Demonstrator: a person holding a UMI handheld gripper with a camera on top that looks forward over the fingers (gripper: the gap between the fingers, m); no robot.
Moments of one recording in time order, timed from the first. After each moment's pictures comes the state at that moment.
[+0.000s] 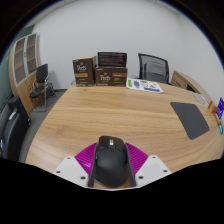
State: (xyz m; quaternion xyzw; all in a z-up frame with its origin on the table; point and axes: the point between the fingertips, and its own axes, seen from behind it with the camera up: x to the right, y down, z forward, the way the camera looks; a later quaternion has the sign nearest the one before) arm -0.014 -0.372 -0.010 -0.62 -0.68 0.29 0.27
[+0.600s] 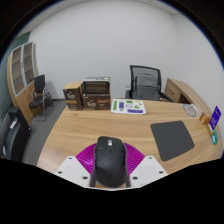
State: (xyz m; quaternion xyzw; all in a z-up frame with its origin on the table) arm -0.041 -0.304 0.111 -0.62 -0.66 0.31 0.29
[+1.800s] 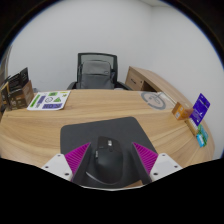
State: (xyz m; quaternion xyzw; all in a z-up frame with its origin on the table) arm -0.140 0.016 0.004 -0.69 -0.59 0.19 0.37
